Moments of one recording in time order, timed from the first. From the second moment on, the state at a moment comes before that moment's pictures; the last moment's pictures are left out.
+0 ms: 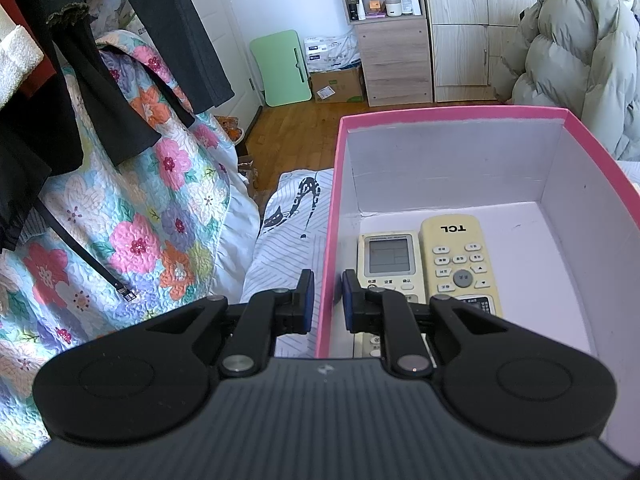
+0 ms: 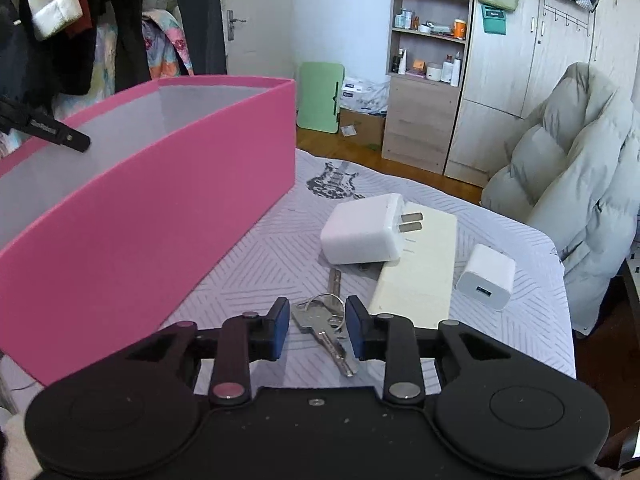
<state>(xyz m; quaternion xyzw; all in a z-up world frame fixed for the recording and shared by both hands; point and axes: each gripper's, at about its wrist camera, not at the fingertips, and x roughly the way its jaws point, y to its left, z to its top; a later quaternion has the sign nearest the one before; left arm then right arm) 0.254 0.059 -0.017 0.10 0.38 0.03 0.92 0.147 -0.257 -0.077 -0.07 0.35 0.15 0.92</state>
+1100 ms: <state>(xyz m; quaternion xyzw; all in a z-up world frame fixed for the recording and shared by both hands) 0.253 0.058 -0.016 0.09 0.38 0.04 0.92 0.128 -0.263 0.019 0.06 0.27 0.17 0.95</state>
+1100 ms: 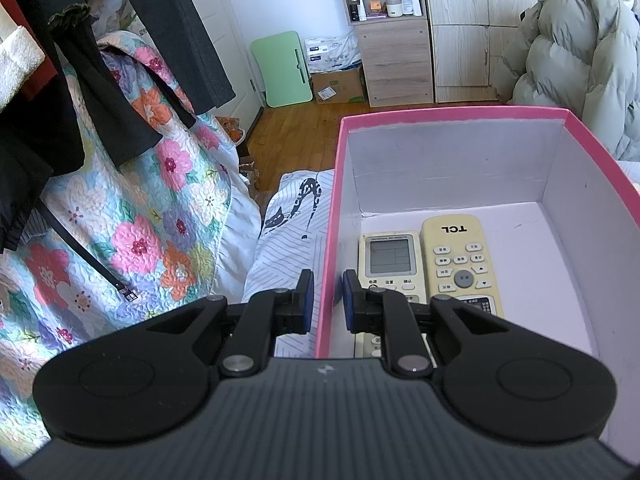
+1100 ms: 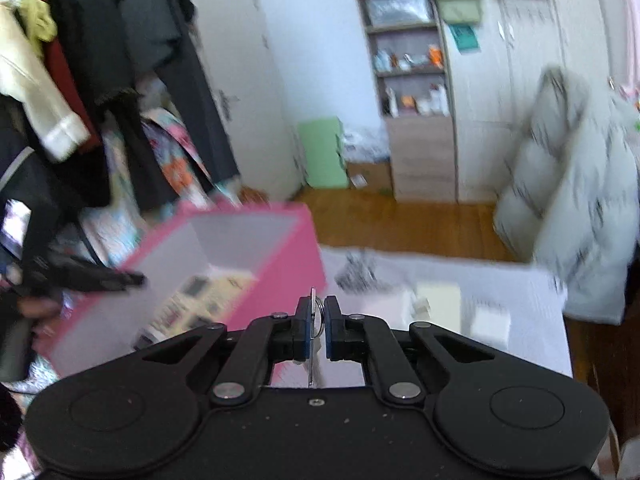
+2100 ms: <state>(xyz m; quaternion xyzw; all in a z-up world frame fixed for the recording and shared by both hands) 0.247 0.048 -0.016 0.13 0.35 0.03 0.93 0.274 -0.109 -0.024 0.12 0.45 0.27 0.84</state>
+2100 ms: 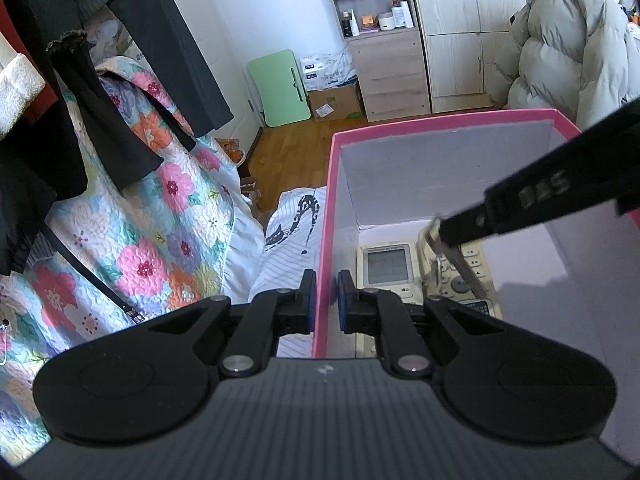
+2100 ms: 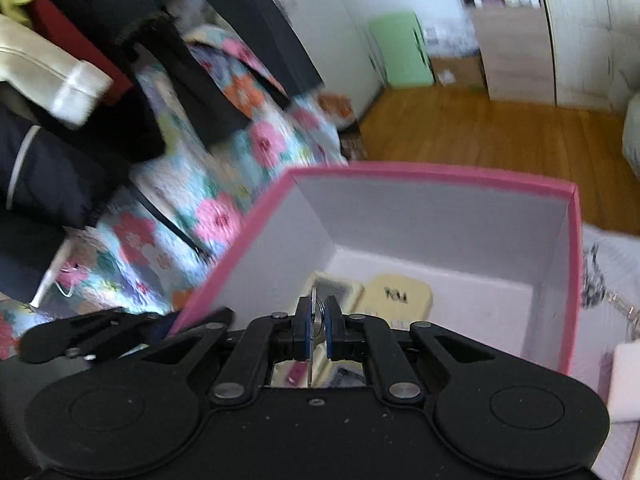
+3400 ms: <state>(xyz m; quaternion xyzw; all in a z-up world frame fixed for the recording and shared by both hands) 0.249 0.044 -0.020 0.14 0.36 0.04 0.92 0.184 -0.300 -0.058 0.04 0.34 0.12 0.93</state>
